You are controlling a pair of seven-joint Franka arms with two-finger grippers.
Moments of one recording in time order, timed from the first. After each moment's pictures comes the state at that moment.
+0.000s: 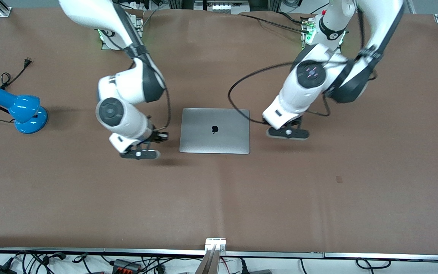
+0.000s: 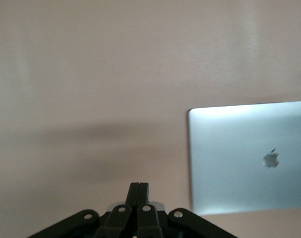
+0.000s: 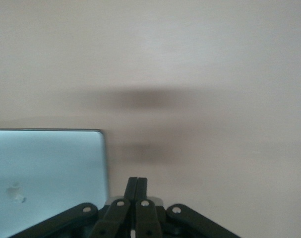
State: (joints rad) left arm 0.13 0.31 -0.67 -1.80 0.18 2.04 -0.54; right arm 0.66 0.50 -0.32 -1.67 0.26 2.05 0.27
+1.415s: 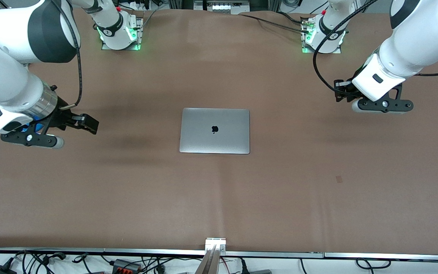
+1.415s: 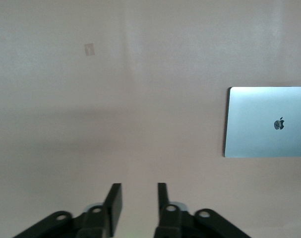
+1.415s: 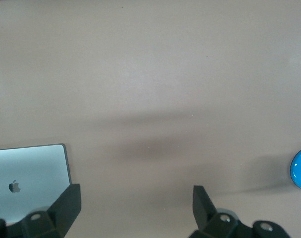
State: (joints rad) left arm 0.48 0.12 -0.79 -1.57 0.02 1.56 -0.31; right arm 0.65 0.33 -0.54 -1.38 0.13 1.67 0.23
